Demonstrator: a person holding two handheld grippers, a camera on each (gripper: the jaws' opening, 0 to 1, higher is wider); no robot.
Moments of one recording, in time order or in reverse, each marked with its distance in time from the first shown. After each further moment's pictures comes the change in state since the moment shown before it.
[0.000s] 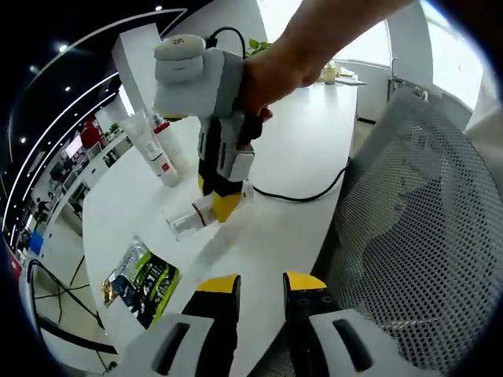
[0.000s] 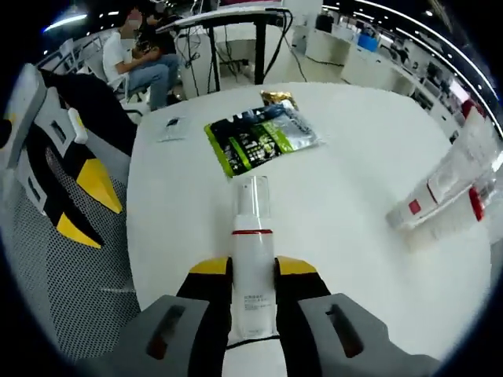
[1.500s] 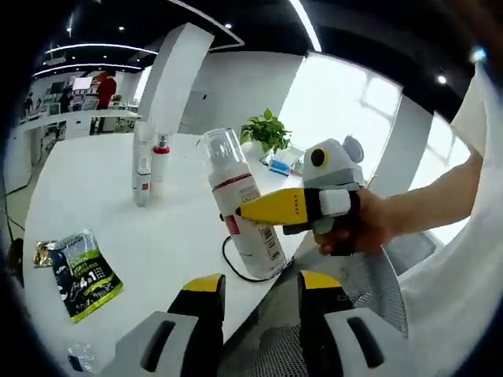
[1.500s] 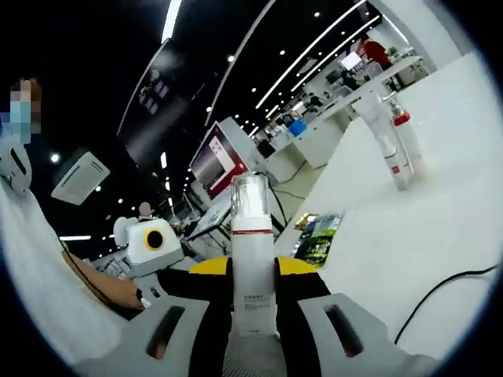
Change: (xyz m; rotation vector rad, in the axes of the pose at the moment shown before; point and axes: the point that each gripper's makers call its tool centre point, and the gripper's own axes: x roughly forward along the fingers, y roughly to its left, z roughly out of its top) left arm -0.050 -0.025 0.069 -0.501 -0.388 -0.459; right arm -0.115 0.077 0.056 0.661 -0.809 0.215
